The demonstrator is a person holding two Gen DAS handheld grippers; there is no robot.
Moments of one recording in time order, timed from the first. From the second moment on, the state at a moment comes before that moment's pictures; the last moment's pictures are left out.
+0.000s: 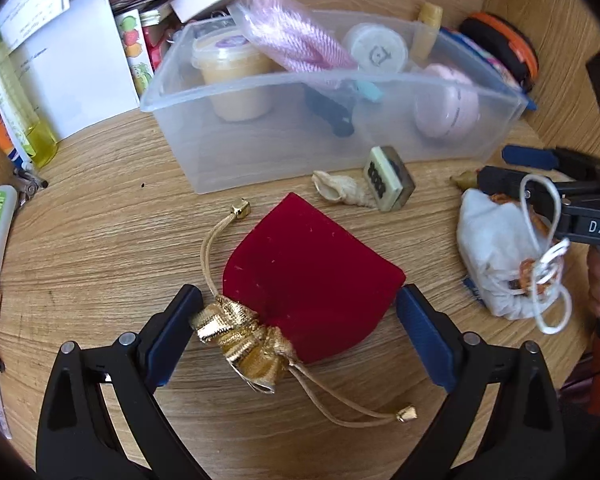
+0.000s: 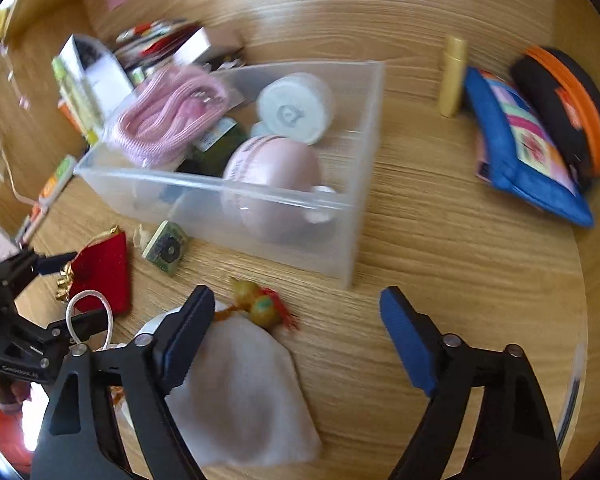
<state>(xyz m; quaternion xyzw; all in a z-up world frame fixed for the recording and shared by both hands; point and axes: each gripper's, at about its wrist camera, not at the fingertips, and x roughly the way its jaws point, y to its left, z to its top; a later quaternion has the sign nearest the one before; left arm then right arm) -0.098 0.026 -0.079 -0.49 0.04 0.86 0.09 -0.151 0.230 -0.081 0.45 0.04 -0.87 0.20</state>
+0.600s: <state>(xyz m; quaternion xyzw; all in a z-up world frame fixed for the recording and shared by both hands) -0.105 0.029 -0.080 -0.47 0.05 0.87 0.10 -0.144 0.204 -0.088 0.45 0.09 -0.87 0.20</state>
